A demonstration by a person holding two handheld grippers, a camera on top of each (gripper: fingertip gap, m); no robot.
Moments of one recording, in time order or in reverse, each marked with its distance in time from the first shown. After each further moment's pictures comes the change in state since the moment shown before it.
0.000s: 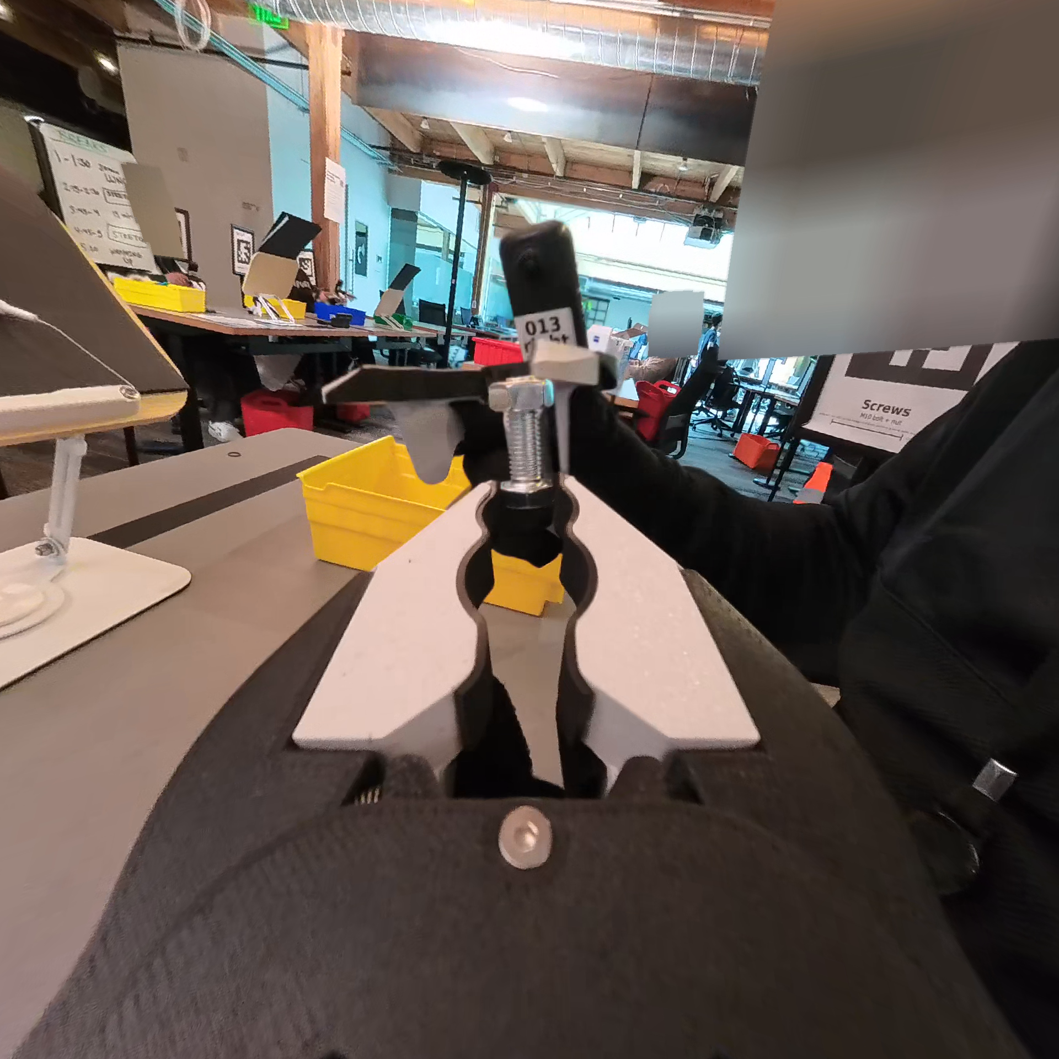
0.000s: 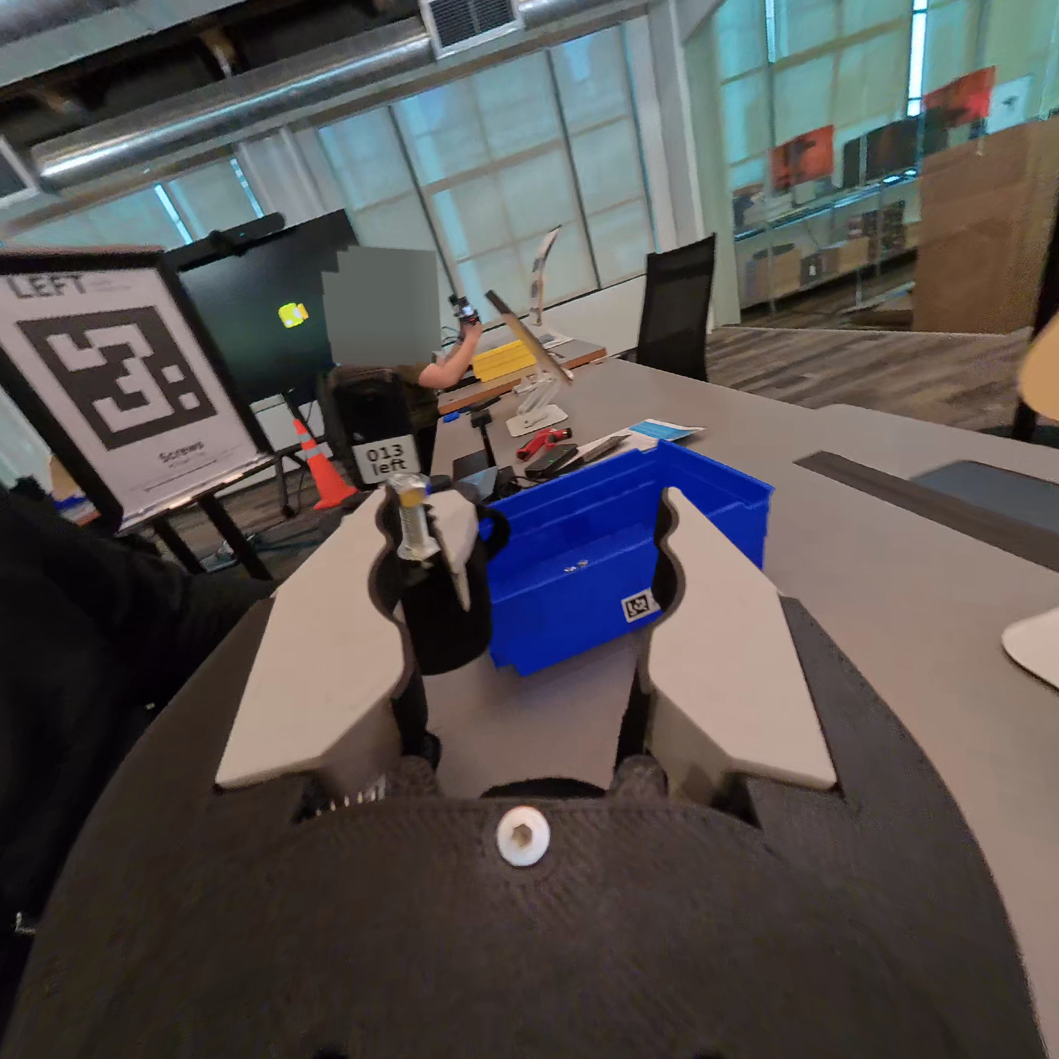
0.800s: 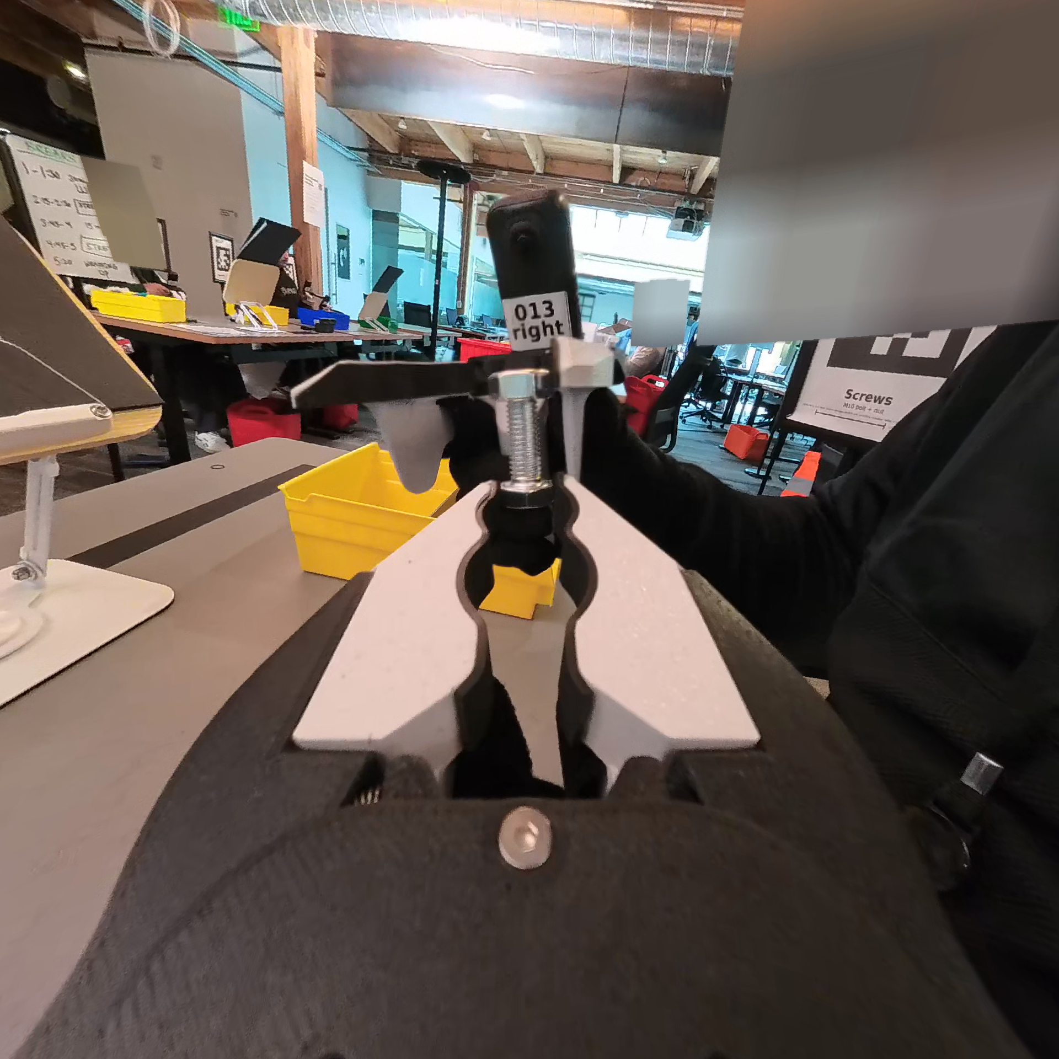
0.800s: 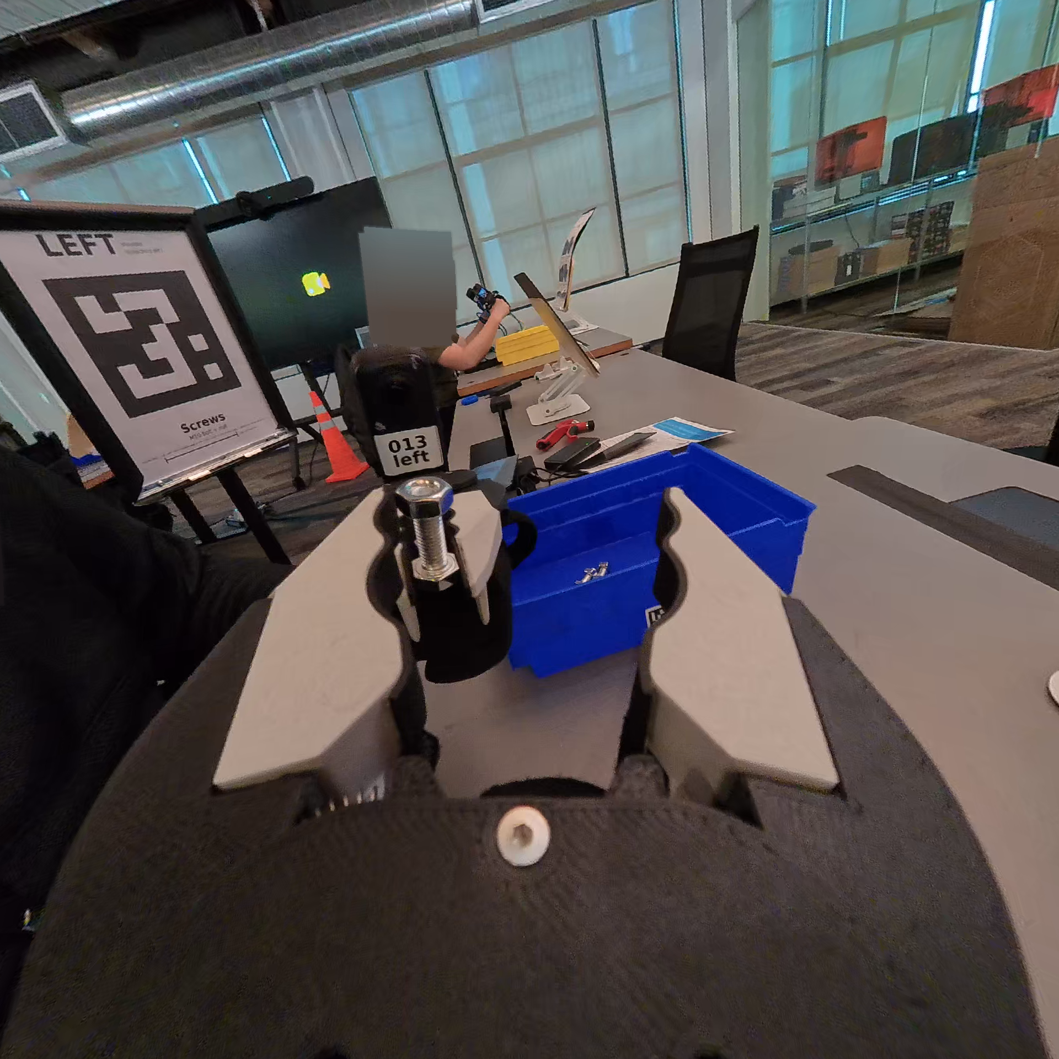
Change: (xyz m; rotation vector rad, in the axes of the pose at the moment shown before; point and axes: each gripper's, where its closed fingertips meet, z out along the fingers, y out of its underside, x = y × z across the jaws) left arm 0.011 -0.002 0.005 -0.004 0.031 0.027; right arm -0.026 0.000 0.016 -0.033 -0.061 -0.056
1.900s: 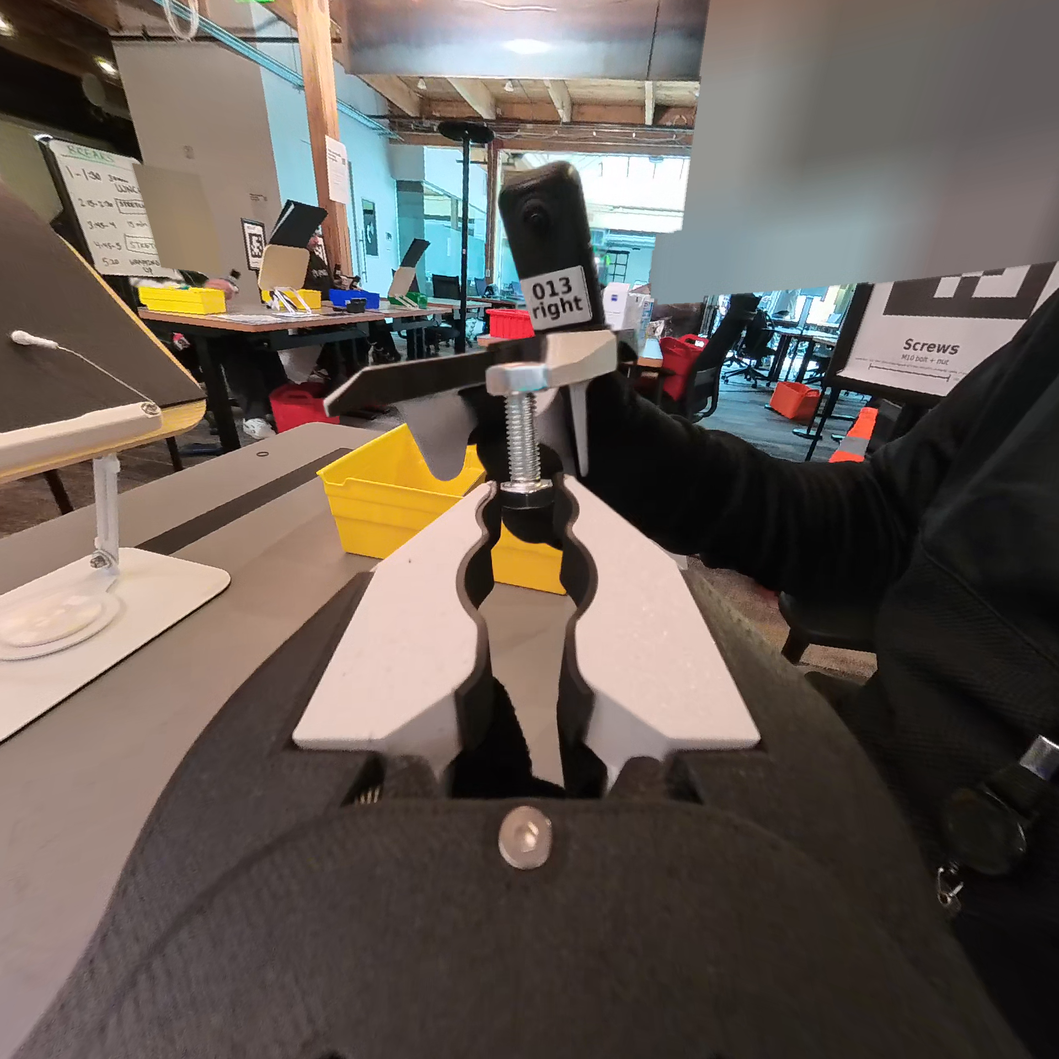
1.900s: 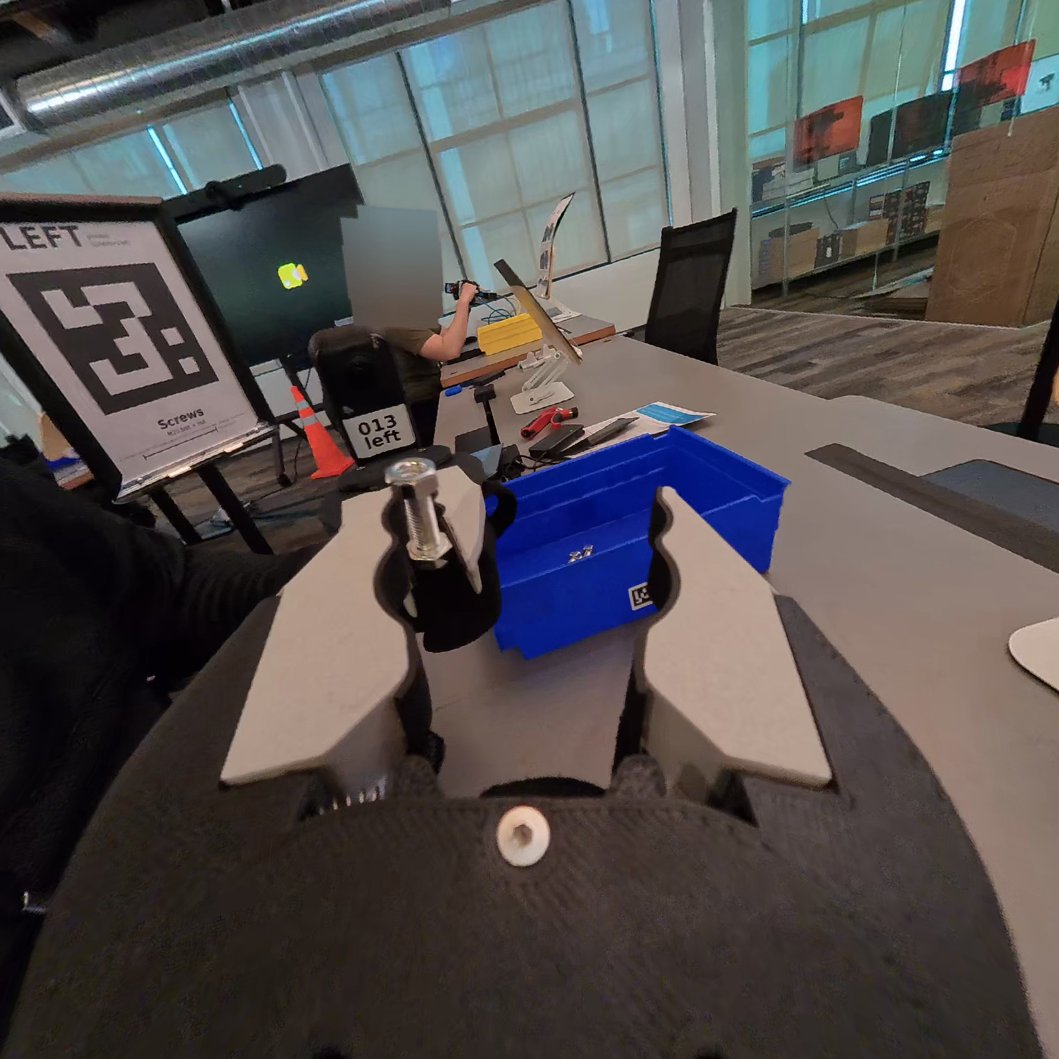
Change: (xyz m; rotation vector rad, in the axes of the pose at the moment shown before) left arm -0.007 0.005 -0.001 -0.062 -0.053 0.073; right arm 0.009 0.005 -0.010 -0.023 0.036 0.012
